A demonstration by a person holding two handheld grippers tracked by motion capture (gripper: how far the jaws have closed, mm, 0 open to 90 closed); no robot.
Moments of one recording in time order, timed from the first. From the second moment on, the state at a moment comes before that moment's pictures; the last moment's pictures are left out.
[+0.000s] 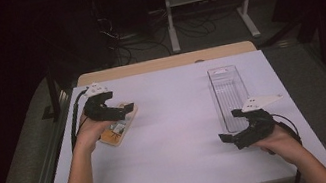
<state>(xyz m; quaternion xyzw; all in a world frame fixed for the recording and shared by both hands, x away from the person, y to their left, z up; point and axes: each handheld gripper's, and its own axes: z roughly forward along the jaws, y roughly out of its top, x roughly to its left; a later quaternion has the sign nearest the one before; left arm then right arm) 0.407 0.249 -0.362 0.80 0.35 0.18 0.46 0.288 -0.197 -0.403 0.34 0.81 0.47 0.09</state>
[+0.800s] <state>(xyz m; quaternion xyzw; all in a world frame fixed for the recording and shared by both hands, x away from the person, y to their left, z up) 0.411 0.281 -0.363 0.78 0.41 0.20 0.43 0.287 -0.196 -0.403 0.34 0.81 0.47 0.09</state>
